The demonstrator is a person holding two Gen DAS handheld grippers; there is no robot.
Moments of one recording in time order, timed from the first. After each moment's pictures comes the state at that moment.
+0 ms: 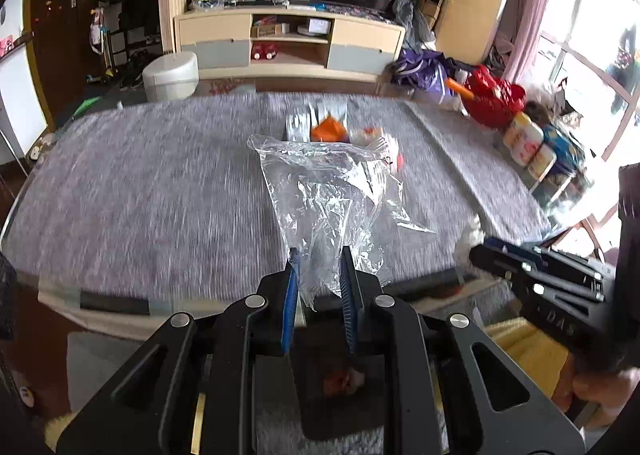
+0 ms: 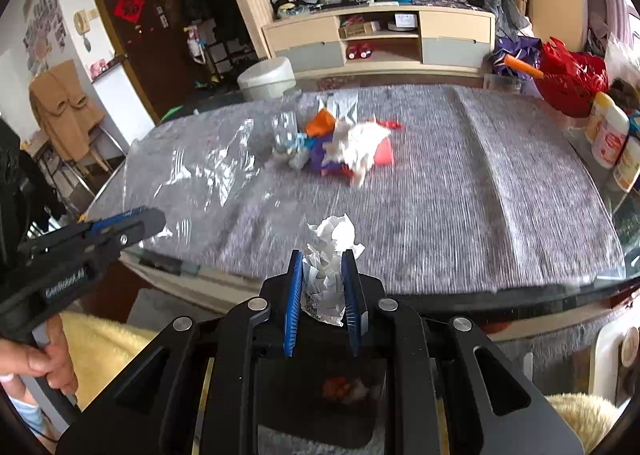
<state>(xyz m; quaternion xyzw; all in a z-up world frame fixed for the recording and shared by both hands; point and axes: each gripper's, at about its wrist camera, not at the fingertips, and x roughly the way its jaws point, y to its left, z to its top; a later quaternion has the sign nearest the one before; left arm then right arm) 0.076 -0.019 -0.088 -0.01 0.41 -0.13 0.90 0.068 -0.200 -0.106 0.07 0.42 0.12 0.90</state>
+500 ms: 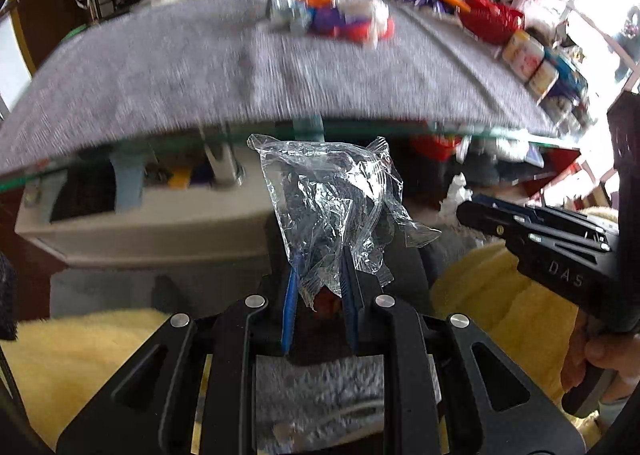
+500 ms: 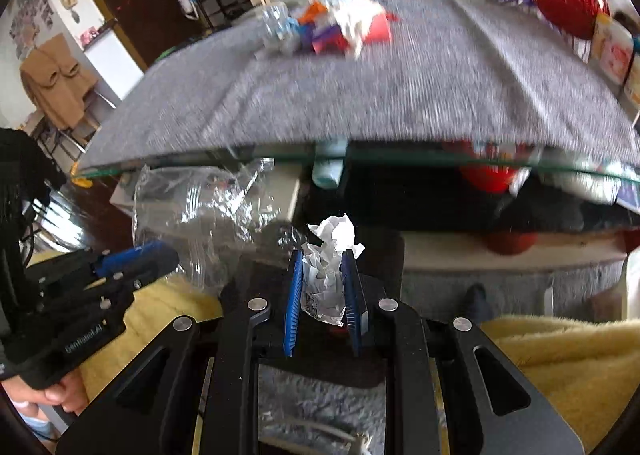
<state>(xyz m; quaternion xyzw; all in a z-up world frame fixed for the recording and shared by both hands) 0.016 -0.029 -0.188 0.00 0.51 -0.14 0.85 0.025 -0.196 -0.195 0.08 0.51 0.12 0.85</state>
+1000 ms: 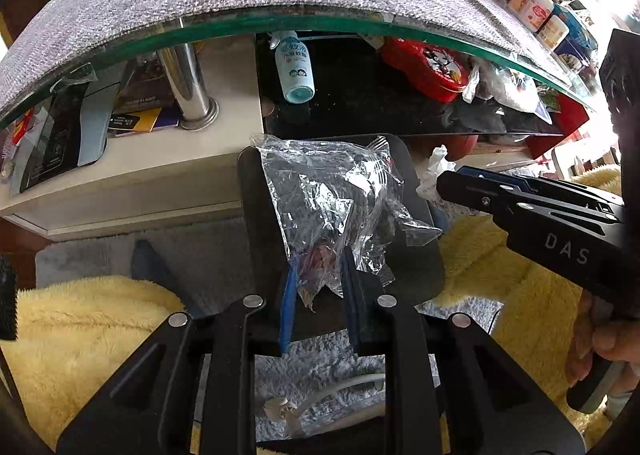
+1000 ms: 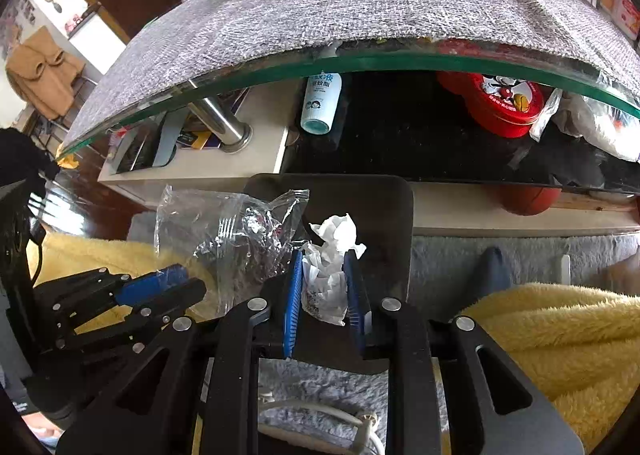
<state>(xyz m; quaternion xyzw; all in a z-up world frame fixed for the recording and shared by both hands) 0.013 -0.047 -0.245 0.01 0.57 -0.15 0.81 0.033 -0.193 -0.237 0.09 0.56 0.12 0.82</state>
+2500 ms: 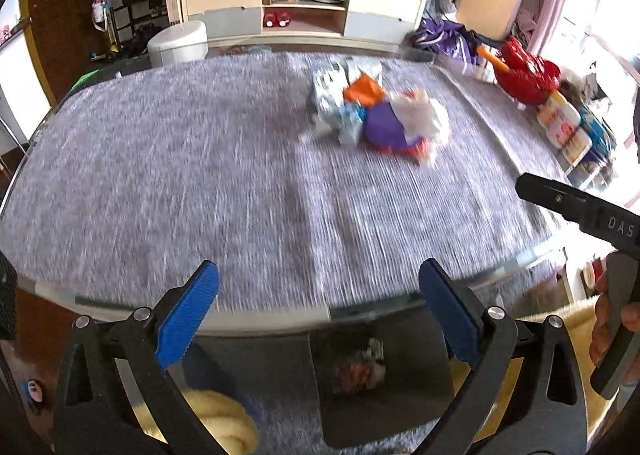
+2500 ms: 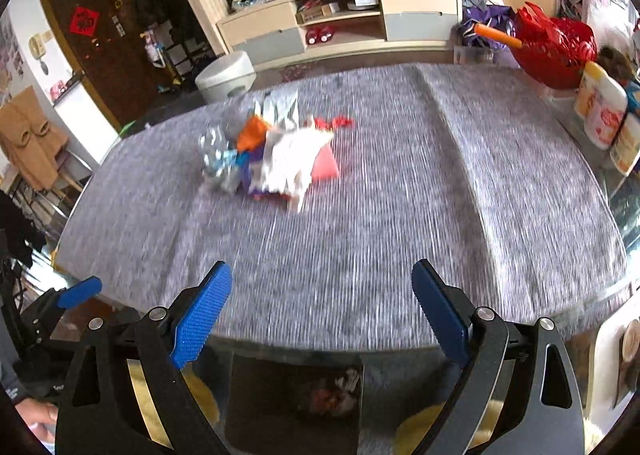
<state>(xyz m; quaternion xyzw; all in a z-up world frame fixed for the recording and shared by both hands) 0.138 -0.009 -0.128 0.00 0.46 -0.10 0.88 0.155 -0.238 -0.117 0.10 0.45 0.06 0.89</state>
